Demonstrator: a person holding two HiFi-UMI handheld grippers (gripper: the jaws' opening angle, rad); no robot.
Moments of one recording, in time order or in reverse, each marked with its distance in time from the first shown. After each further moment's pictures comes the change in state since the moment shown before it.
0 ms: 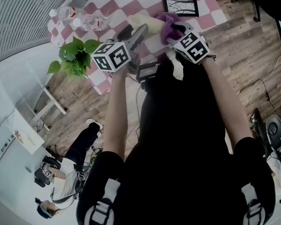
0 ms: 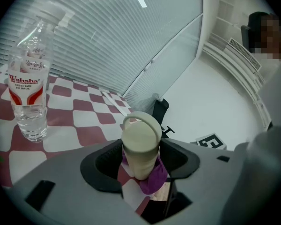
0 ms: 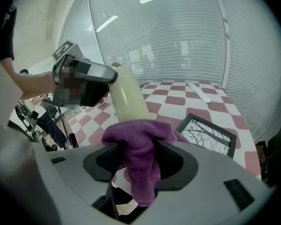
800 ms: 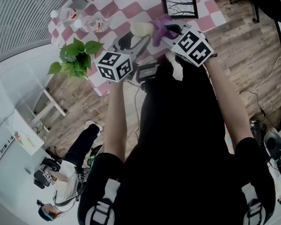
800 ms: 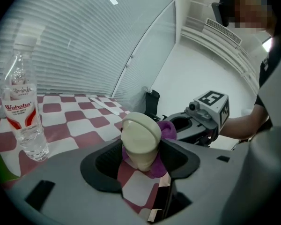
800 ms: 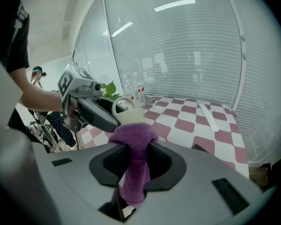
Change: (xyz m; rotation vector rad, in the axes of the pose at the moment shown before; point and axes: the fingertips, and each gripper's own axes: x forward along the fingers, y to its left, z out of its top) left arm -0.014 -0.018 -0.020 0.273 0.061 -0.034; right arm -0.033 0.028 0.071 -0.123 -0.081 0.093
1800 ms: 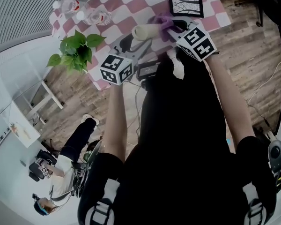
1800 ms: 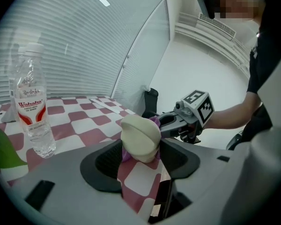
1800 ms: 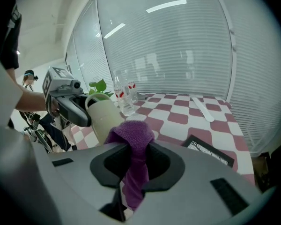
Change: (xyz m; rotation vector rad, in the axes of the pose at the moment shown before) left arm -0.017 -0.002 -0.022 0.079 0.009 0.018; right arm 0.016 -0.024 -0.023 0.056 -0.017 -0.059
